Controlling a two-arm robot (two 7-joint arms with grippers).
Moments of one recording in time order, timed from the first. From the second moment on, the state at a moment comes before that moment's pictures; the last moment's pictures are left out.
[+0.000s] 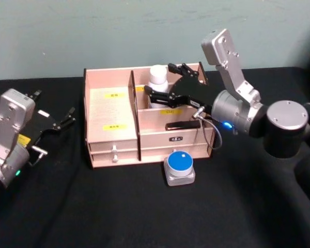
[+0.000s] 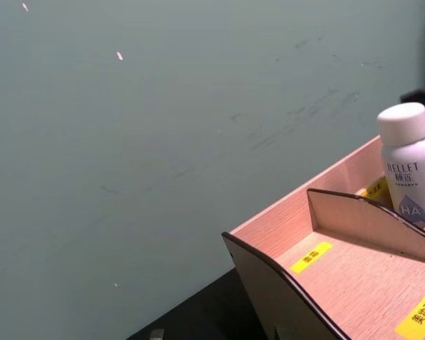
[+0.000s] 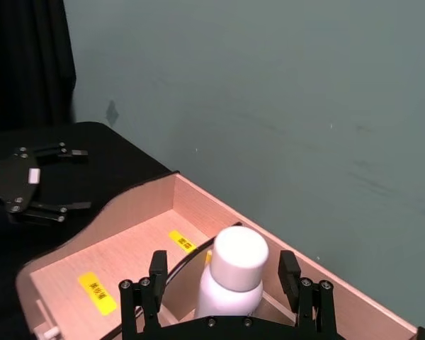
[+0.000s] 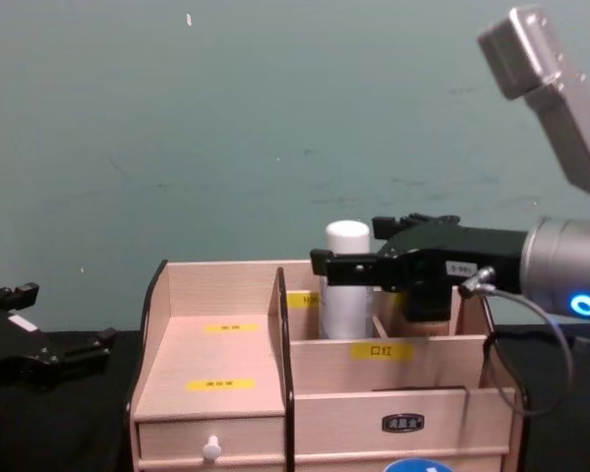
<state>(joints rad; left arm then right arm) -0.20 0.60 0.45 -1.41 -0.25 -0.12 0.03 0.47 0.30 -0.47 -1.33 0.25 0.10 0.46</state>
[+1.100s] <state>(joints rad) -0.20 0.60 0.45 -1.41 -0.25 -0.12 0.03 0.09 0.48 -0.42 -1.87 0.19 0.35 0.28</state>
